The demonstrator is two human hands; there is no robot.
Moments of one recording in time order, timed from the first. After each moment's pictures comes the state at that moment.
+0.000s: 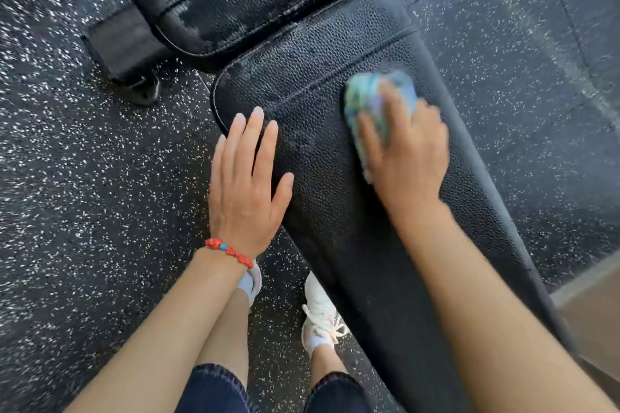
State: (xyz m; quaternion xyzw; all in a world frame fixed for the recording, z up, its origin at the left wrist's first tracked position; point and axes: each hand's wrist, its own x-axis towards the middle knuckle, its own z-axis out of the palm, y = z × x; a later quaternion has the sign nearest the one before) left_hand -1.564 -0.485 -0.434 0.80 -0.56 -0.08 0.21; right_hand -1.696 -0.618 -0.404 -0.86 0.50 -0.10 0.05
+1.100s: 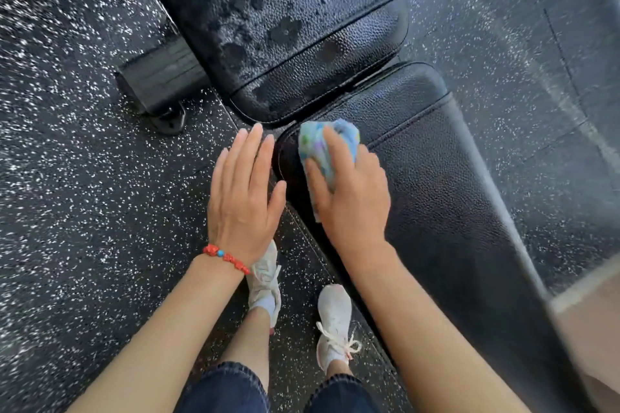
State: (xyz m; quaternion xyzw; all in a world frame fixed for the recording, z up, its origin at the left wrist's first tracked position) left_hand -1.475 -0.499 -0.415 0.80 -0.54 -0.14 0.22; right_hand -1.585 -0.580 -0.387 -0.83 0.52 -0.08 0.19
